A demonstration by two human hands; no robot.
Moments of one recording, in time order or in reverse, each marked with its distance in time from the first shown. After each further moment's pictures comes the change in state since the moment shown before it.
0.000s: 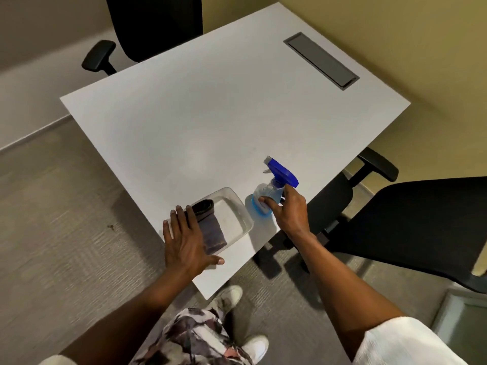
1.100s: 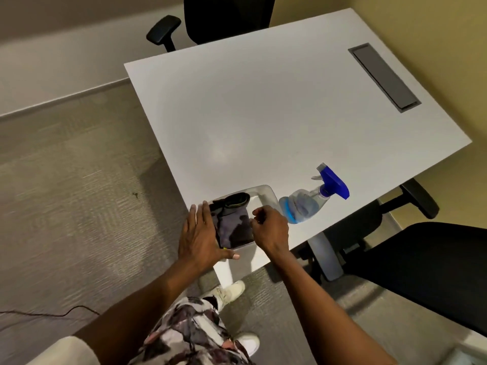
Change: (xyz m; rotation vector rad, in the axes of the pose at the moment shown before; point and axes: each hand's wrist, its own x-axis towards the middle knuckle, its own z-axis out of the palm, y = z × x) left_hand 0.001 -0.052 0.034 -0.346 0.008 -0.088; right_hand -0.055 -0.054 0.103 -0.225 -0.249 0.046
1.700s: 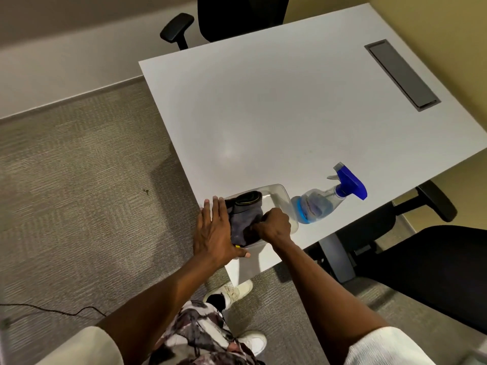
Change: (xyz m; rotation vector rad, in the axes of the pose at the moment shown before) left_hand 0.008 0.002 0.006 0.124 -0.001 0.019; right_hand 0.032 -0.001 0.029 -0.158 -0.175 0.158
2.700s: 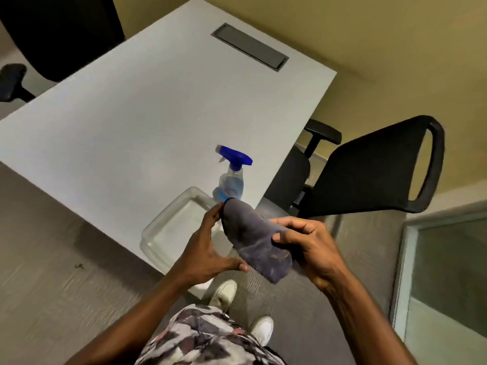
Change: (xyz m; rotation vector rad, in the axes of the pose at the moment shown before) left_hand -0.042 0.087 -0.035 -0.609 -0.421 0.604; right_hand -0.203 0.132 -0.123 1.149 0.205 -0.100
